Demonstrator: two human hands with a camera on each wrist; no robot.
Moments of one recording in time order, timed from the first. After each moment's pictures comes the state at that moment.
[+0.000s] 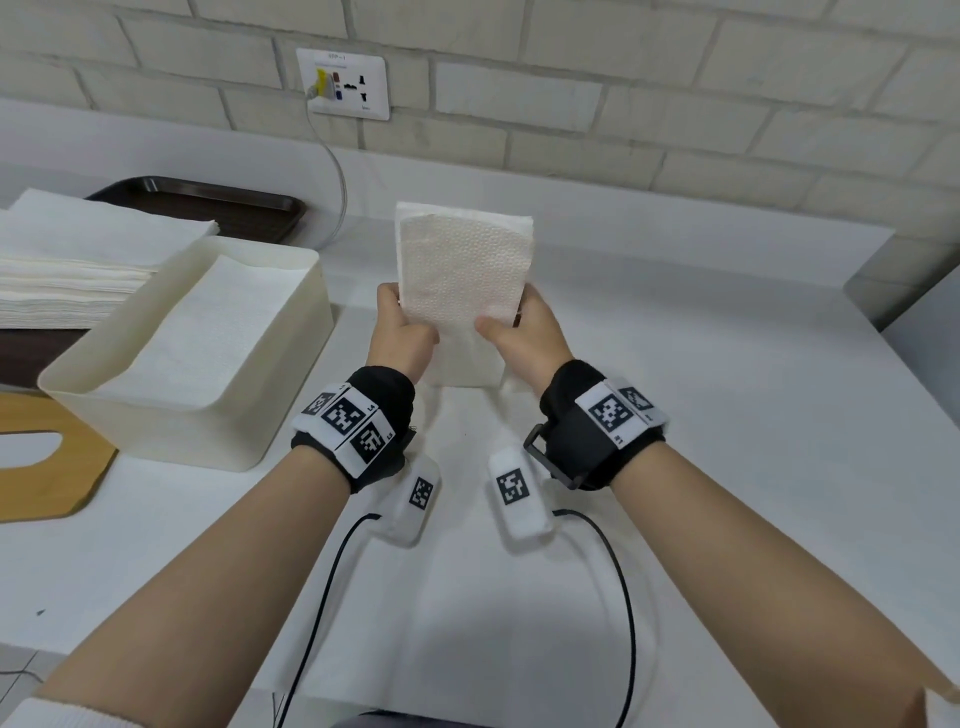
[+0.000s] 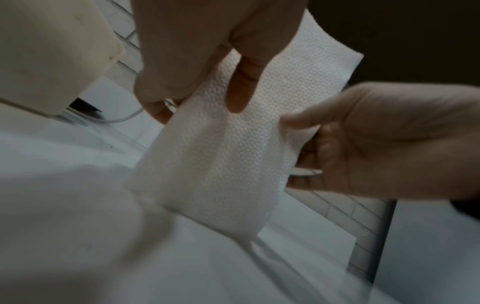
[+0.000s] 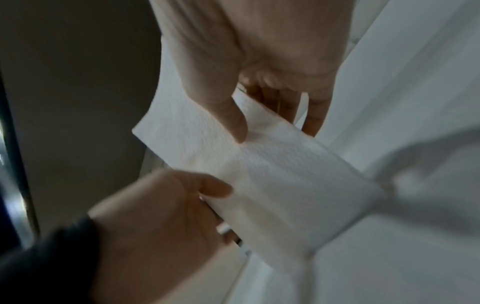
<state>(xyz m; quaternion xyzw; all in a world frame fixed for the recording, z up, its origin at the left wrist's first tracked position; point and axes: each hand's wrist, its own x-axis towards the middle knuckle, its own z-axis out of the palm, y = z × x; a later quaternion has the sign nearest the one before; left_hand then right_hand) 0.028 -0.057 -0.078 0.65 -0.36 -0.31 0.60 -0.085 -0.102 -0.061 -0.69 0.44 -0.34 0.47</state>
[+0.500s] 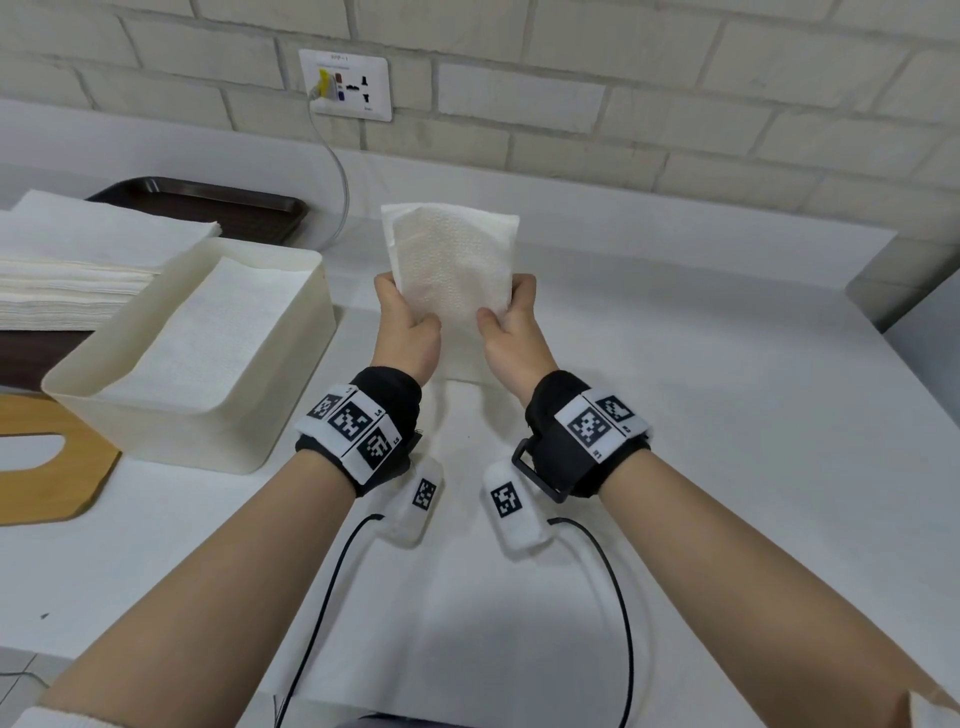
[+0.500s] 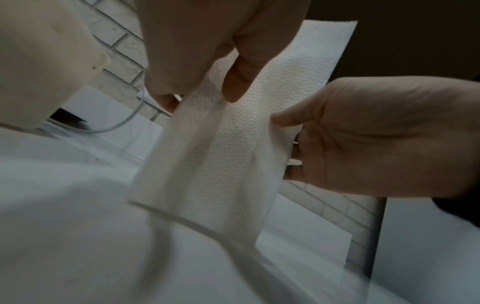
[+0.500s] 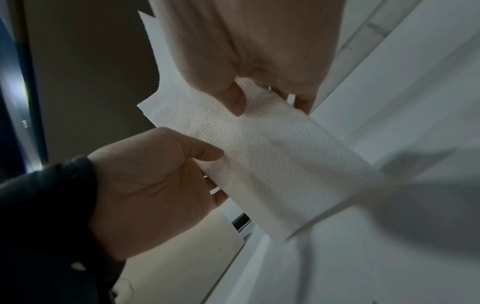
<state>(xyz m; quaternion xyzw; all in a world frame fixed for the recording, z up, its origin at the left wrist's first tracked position) 0.026 -0.054 -0.072 0.64 -0.39 -0.28 0.60 -0.075 -0.096 -0.066 -0.70 0.40 -0.35 0.47</state>
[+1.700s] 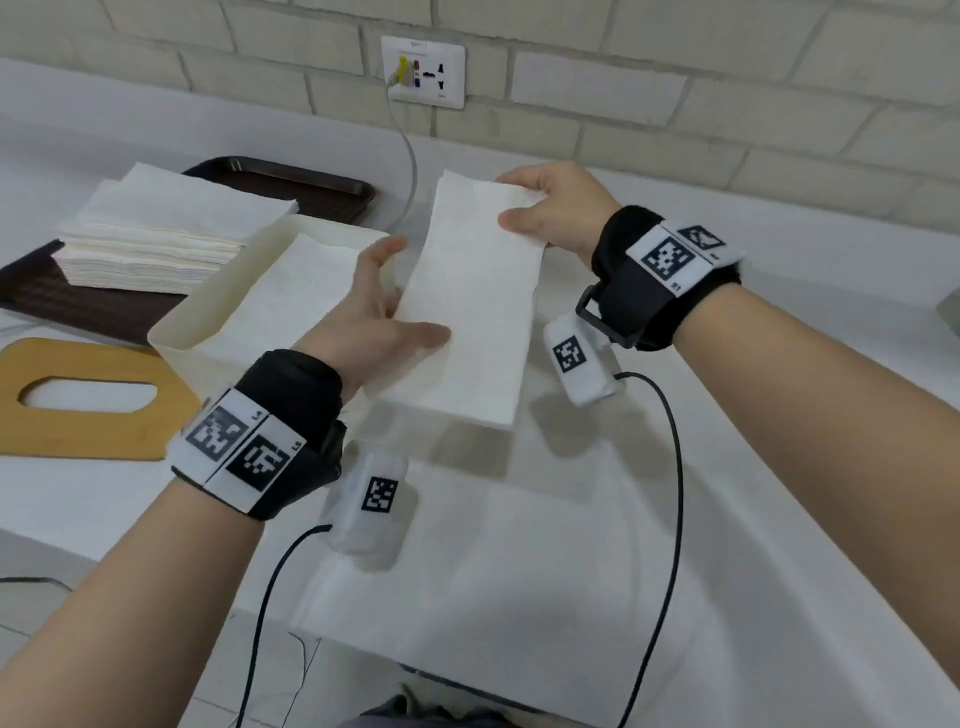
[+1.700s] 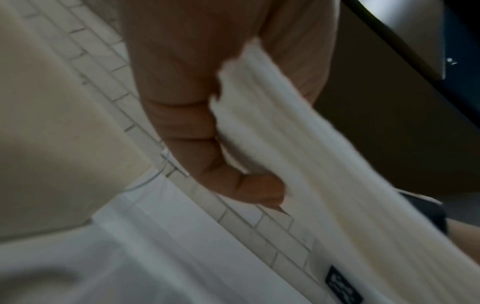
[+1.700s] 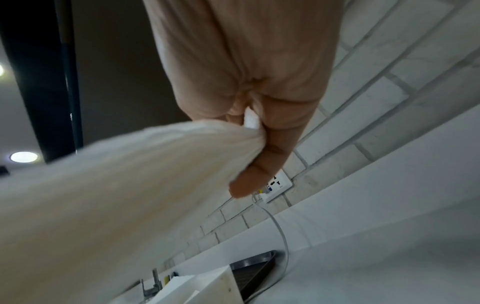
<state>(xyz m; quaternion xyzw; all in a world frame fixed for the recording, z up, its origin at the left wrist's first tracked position) 0.071 0.030 -0.029 0.64 -0.38 -0.40 0.54 -0.040 -0.141 0.017 -0.81 0.33 -0.23 0.43</state>
